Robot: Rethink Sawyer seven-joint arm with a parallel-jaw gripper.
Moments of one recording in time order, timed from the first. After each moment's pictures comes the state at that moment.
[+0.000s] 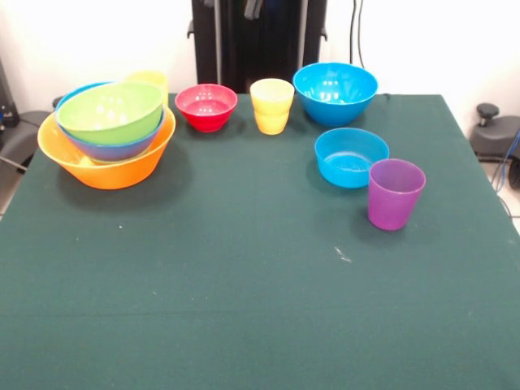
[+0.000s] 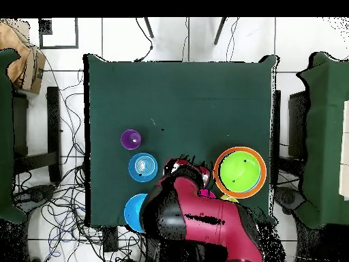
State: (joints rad) arm -0.17 -1.11 -0.17 2.00 -0.28 0.30 2.03
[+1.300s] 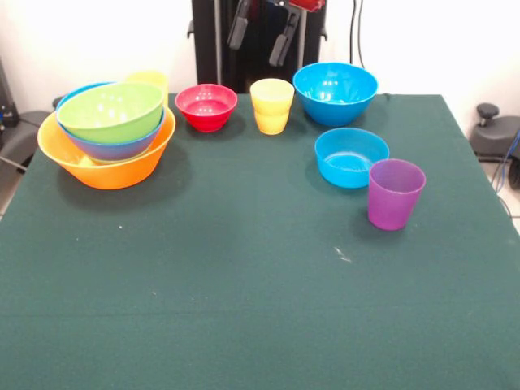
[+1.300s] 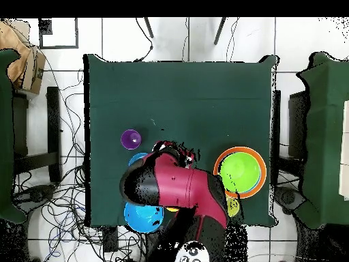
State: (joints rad) arm 0.08 -0.84 -0.37 1.79 -0.14 0.35 2.11
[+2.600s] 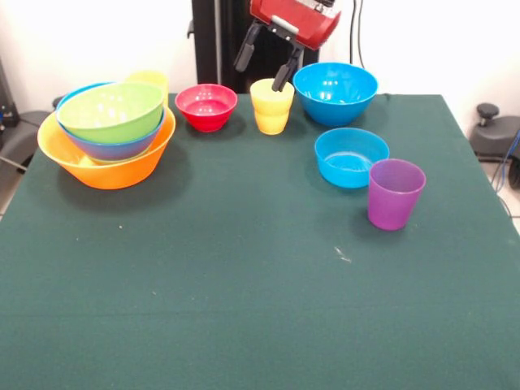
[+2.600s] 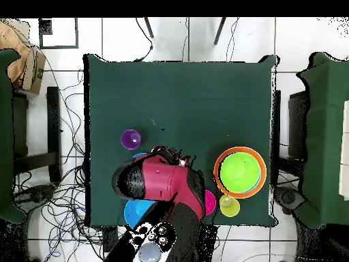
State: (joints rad) arm 0.23 -0.66 -0.51 1.74 -0.06 0.36 2.11
